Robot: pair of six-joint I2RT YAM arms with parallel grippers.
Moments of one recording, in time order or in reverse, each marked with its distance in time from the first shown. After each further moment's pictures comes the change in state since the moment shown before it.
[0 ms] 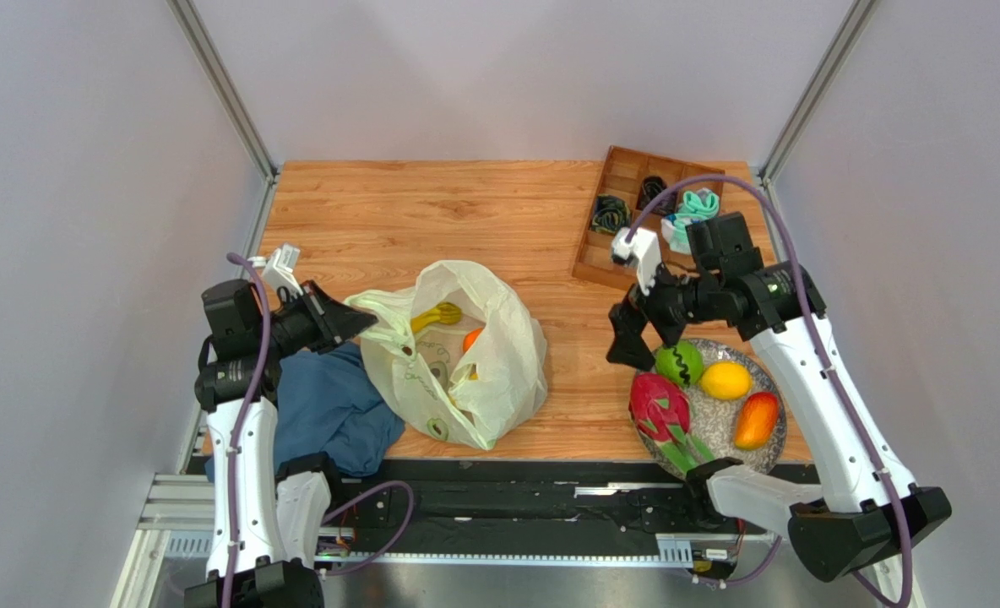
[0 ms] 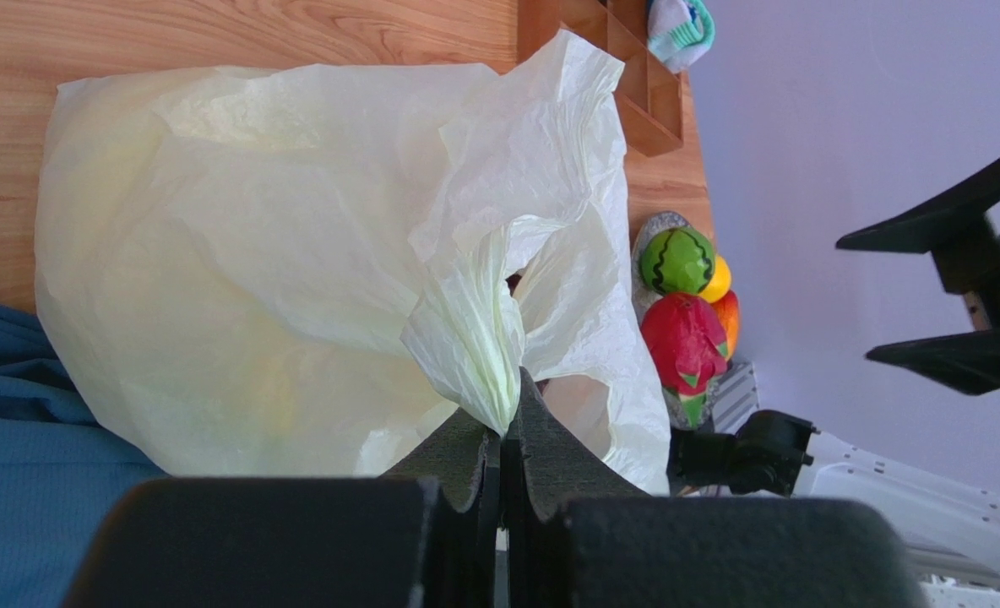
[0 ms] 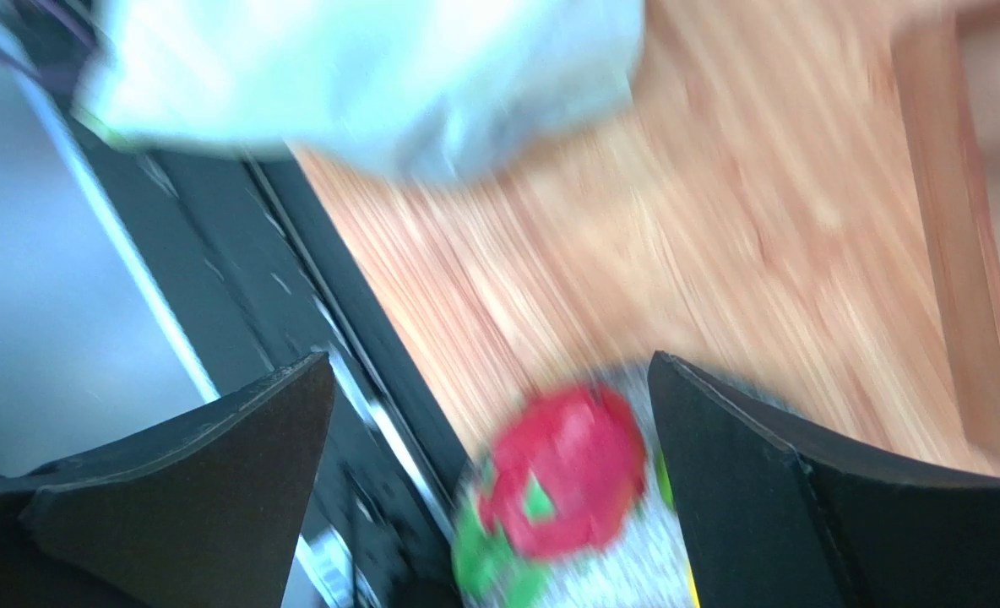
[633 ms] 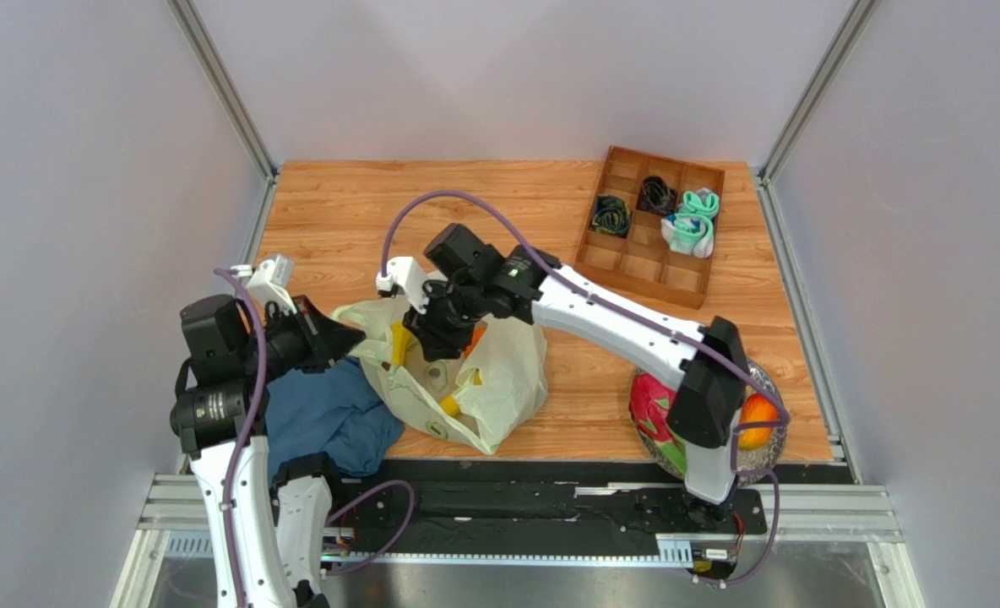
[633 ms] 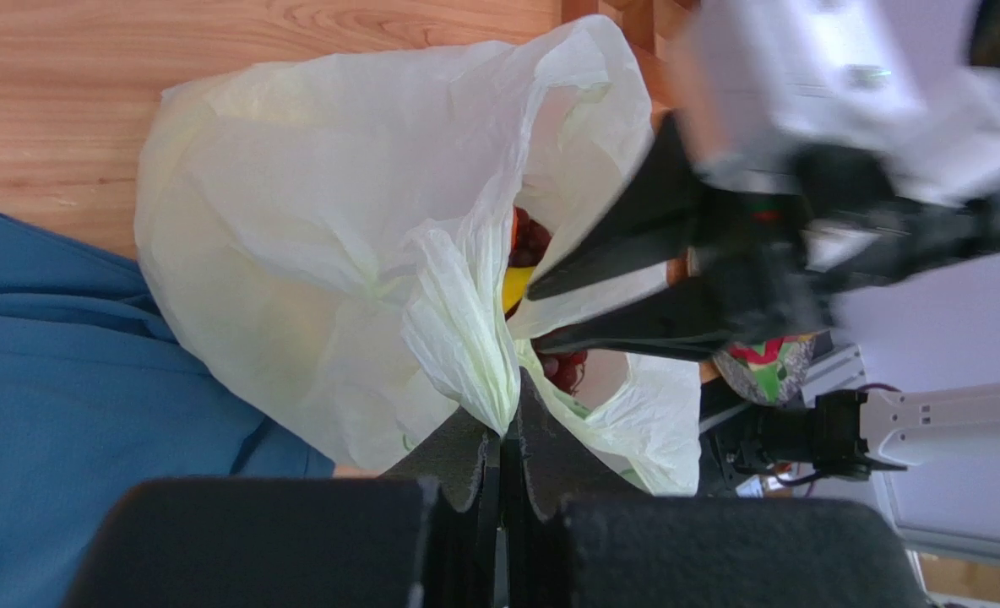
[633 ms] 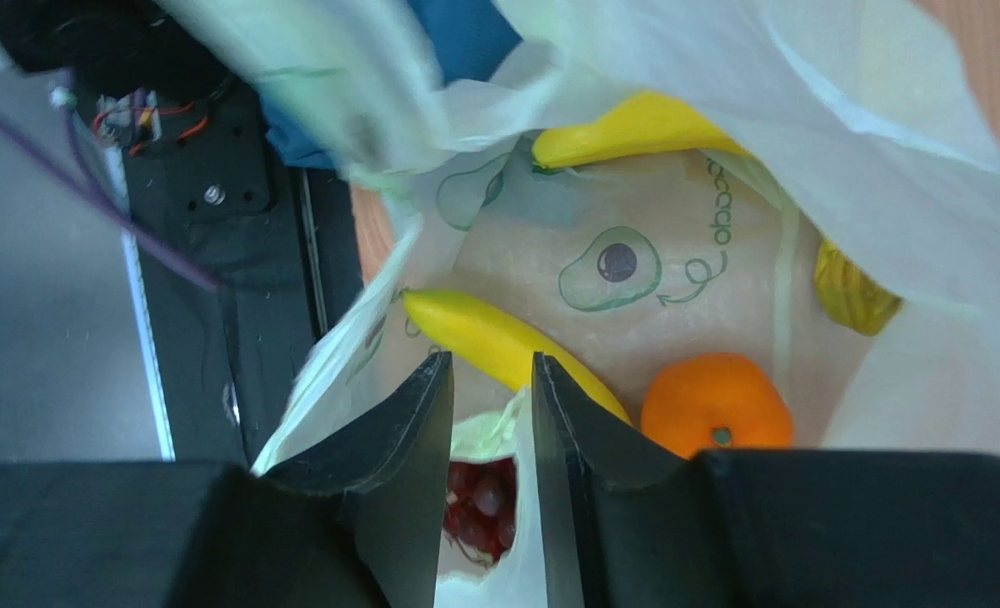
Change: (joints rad) left arm 0.000 -0.118 0.189 -0.345 -0.099 0.188; right arm 0.678 0.735 0.504 0.400 0.108 0.262
